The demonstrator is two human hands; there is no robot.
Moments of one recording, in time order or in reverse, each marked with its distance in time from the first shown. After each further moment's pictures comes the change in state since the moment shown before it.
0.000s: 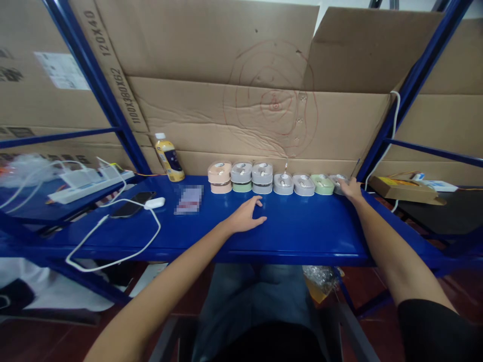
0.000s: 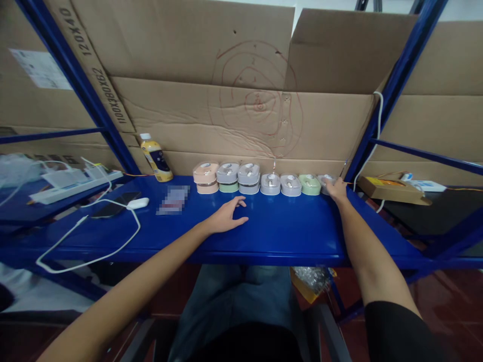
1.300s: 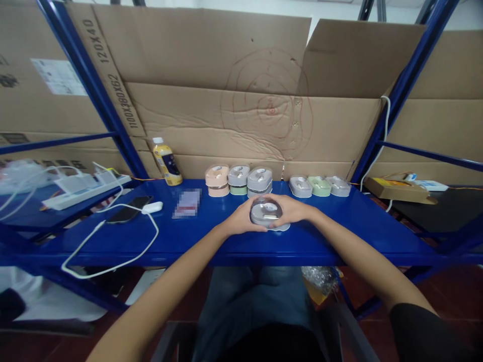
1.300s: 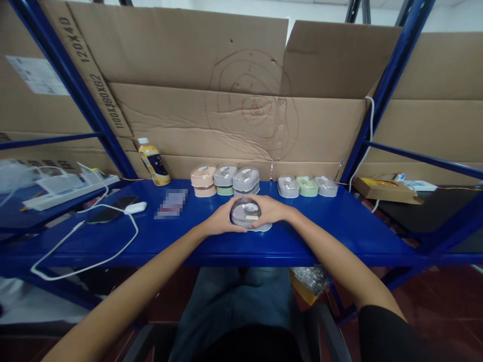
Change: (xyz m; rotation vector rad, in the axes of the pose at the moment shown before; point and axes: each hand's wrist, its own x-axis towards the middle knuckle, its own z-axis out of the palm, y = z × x) left_hand 0.000 -0.002 -0.004 -0.207 0.041 0.094; right_hand -0.184 -0.162 -0.010 0.331 -0.857 -1.182
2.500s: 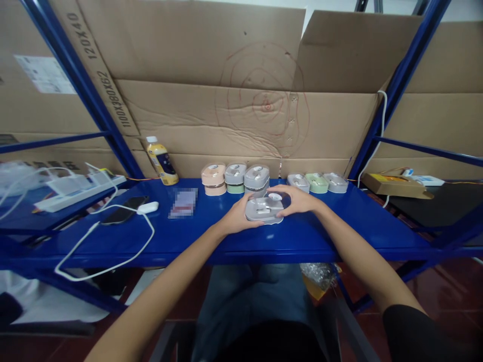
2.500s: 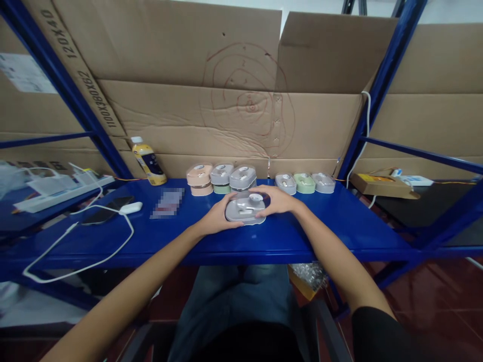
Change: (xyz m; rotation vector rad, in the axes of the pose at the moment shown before) left_hand -0.003 0.014 -0.005 0.152 0.035 0.015; right_hand -0.016 0.031 -0.019 0.053 0.133 -0.039
